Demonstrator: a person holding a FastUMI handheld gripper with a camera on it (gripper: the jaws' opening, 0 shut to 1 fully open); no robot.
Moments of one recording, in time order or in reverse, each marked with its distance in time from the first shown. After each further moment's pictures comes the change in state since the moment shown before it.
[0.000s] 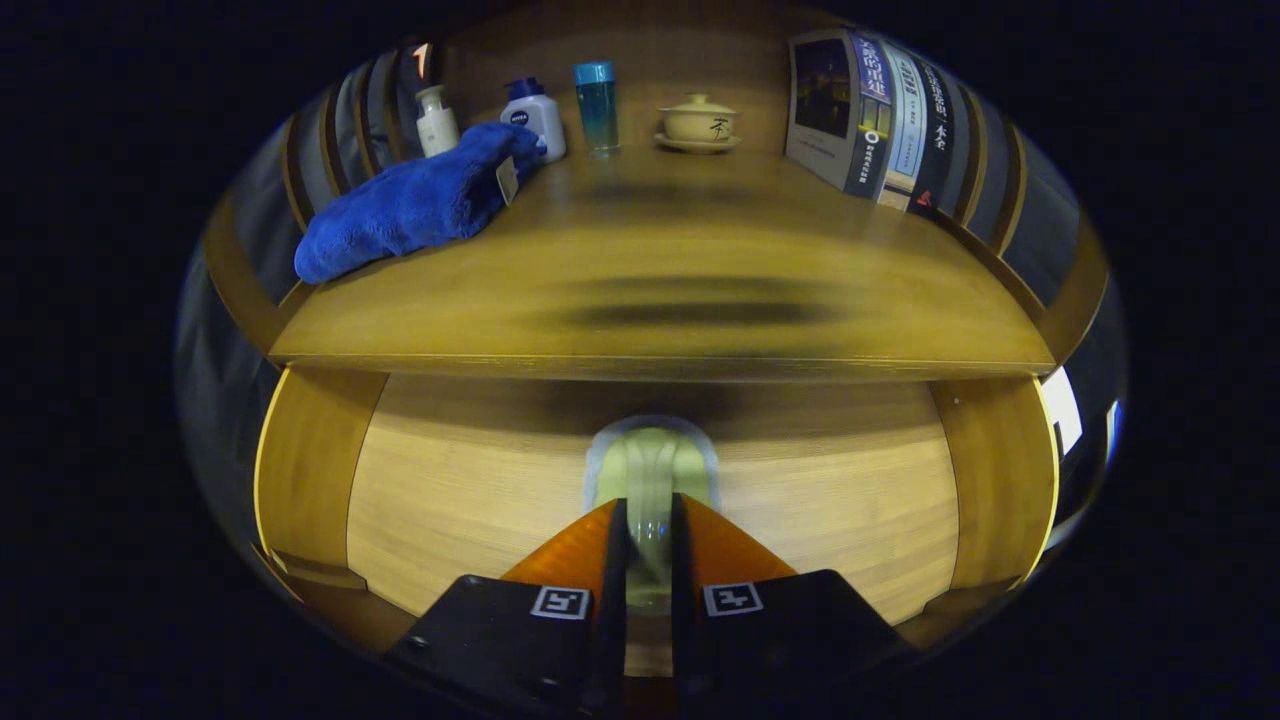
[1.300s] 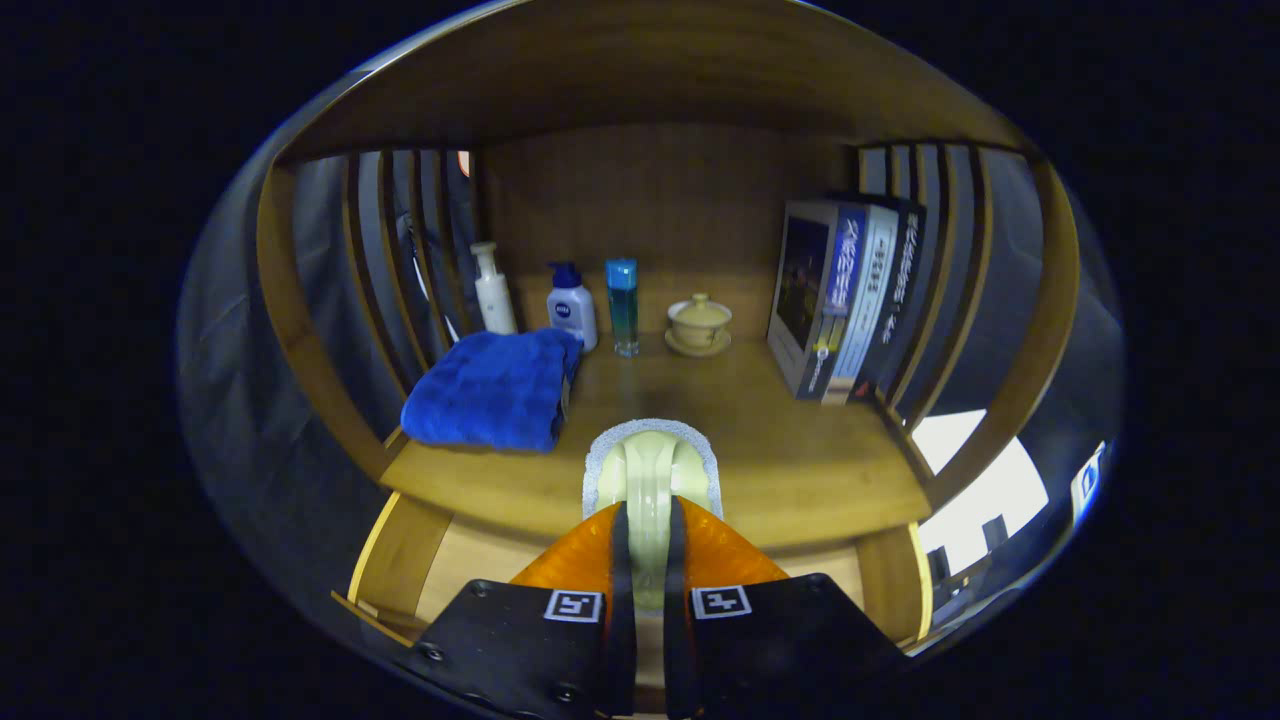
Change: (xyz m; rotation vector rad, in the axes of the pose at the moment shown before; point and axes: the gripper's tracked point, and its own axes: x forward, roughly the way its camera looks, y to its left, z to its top) arm -0.127 0.018 0.151 -0.112 -0.406 -0.020
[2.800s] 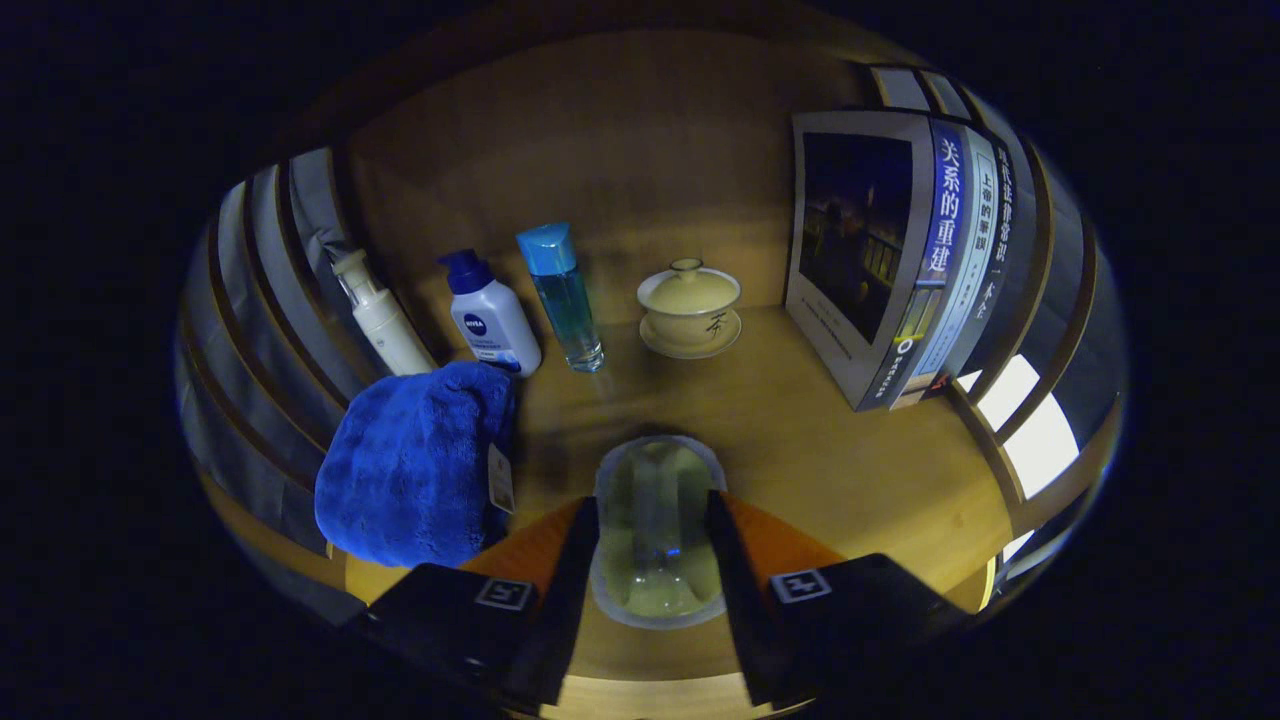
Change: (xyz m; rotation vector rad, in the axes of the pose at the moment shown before) arm 0.132 -0.009 0.003 0.206 0.193 -0.026
